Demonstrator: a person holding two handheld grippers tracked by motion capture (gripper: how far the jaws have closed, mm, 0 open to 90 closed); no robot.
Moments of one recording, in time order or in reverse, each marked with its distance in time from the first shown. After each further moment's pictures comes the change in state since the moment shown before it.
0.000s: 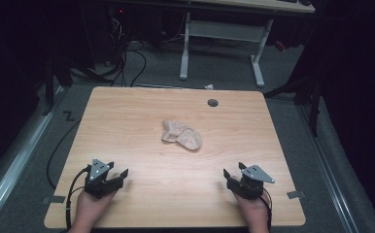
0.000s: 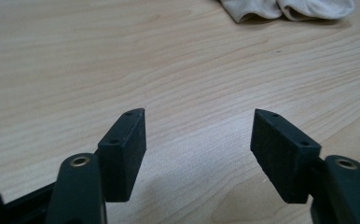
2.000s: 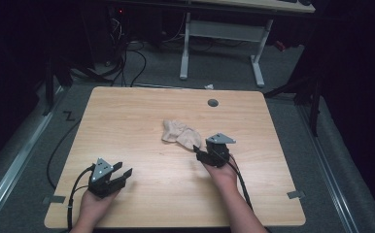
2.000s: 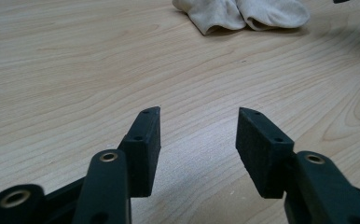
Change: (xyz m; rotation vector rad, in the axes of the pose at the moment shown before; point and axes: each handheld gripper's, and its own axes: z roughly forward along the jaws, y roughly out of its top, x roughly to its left) left arm -0.009 0.004 0.001 -0.042 -0.092 0.065; right arm 0.043 0.079 0.103 0.103 0.132 -0.010
